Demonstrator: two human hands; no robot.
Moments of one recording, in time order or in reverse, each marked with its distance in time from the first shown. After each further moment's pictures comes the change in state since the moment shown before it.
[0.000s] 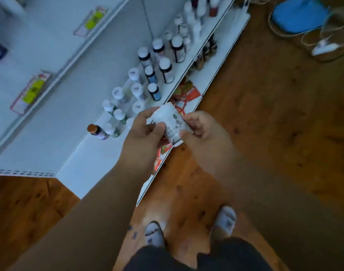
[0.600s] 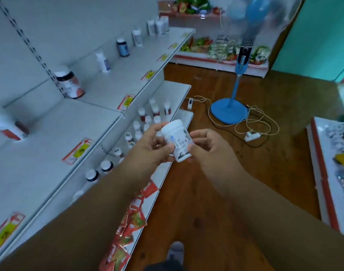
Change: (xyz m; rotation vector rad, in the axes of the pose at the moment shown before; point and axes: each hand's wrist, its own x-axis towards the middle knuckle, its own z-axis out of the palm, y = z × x) left_hand 0.239 0.262 0.238 0.148 -0.421 0.227; right_hand 0.231 -0.168 -0.293 0.069 0.242 -0.034
